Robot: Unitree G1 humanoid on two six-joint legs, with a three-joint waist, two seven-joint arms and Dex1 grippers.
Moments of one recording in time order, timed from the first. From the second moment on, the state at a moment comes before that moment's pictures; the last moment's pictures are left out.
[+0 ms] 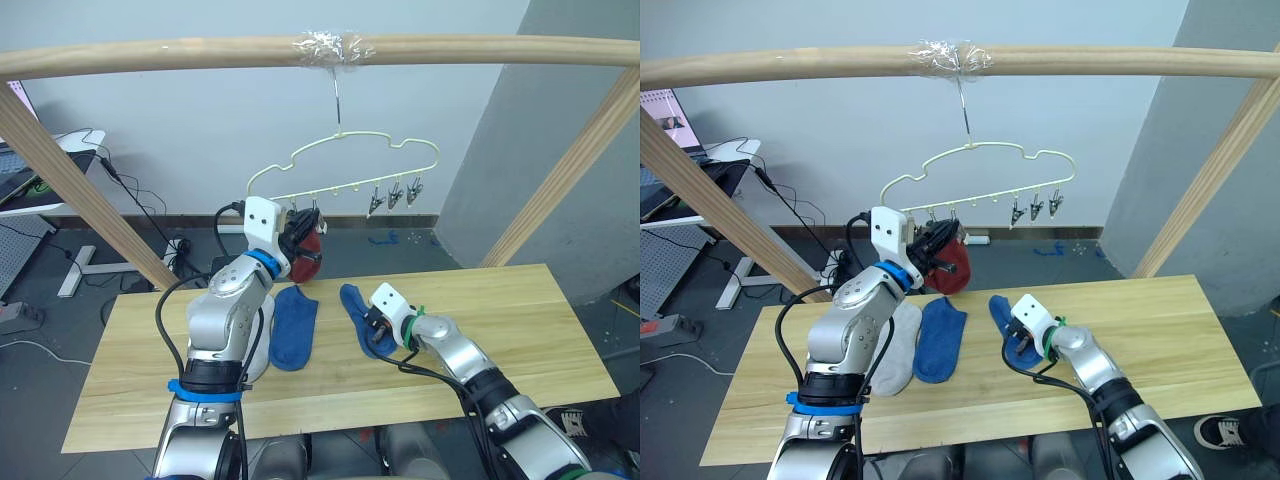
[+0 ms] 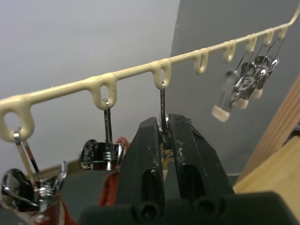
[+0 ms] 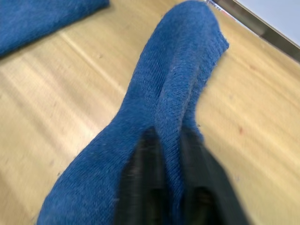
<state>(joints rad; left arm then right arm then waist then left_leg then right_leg) -0.45 0.16 0.09 -0.04 -0.44 0.51 -0.40 -0.36 -0.28 0.37 0.40 -0.05 0.27 0.55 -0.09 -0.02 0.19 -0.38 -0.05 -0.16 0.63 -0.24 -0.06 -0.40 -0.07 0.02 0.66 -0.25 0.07</state>
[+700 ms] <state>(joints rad) -0.53 0.18 0.38 0.00 -1.01 1.08 -0.31 -0.14 -0.32 0.18 -0.48 0.23 0.73 0.53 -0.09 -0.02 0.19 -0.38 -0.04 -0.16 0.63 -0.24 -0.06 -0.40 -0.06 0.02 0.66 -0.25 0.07</state>
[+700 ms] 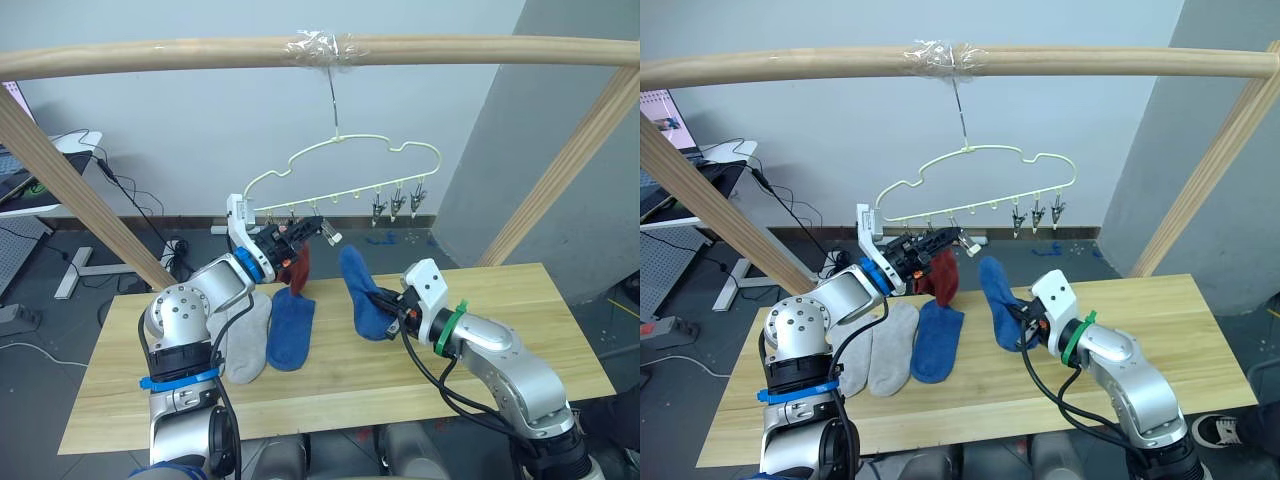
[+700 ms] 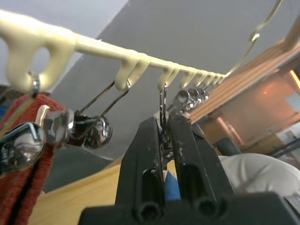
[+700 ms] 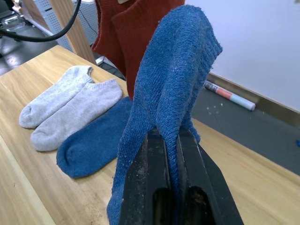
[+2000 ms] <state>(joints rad) -0.47 0.25 0.32 -0.04 -1.01 1.00 -0.31 -0.26 -0.25 0.22 -0.36 0.26 0.69 0.47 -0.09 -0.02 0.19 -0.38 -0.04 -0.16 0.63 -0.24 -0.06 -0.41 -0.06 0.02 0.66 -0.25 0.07</state>
